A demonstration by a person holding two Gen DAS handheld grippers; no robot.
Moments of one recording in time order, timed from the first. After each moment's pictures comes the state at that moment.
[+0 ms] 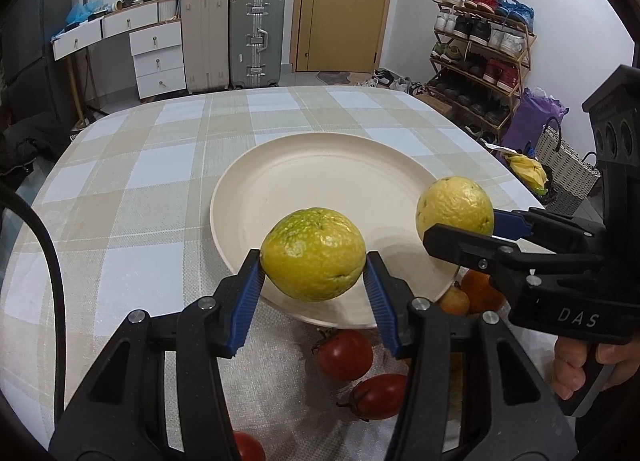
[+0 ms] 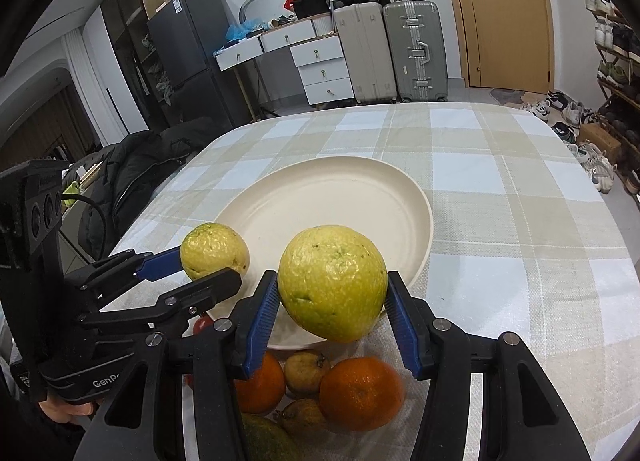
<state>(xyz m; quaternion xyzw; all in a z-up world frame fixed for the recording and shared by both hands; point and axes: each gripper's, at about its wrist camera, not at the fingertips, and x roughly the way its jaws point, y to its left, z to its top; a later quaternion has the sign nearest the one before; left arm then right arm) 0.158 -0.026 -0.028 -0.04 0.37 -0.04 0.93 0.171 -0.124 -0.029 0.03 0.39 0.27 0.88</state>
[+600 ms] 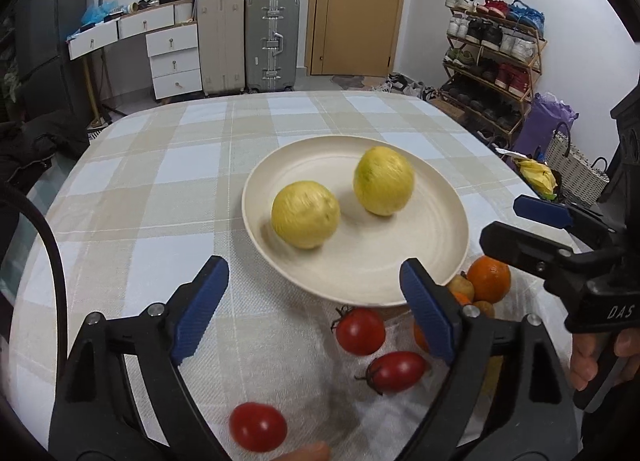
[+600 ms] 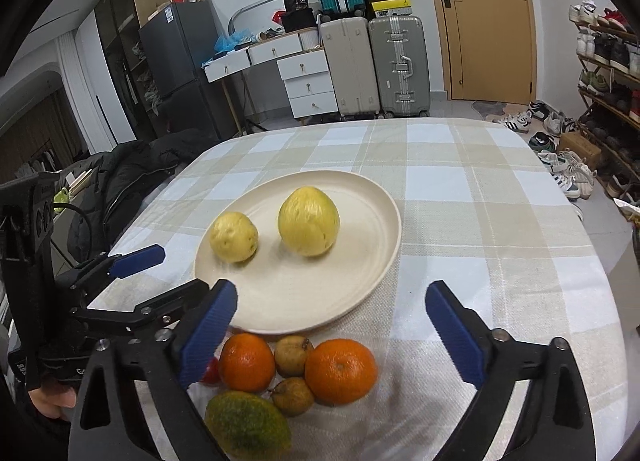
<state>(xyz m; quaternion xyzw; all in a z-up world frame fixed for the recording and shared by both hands) 0.134 -0.018 -0.019 -0.04 0.36 -0.01 0.93 0.151 -0.141 -0.014 0.02 0.36 0.24 0.90</state>
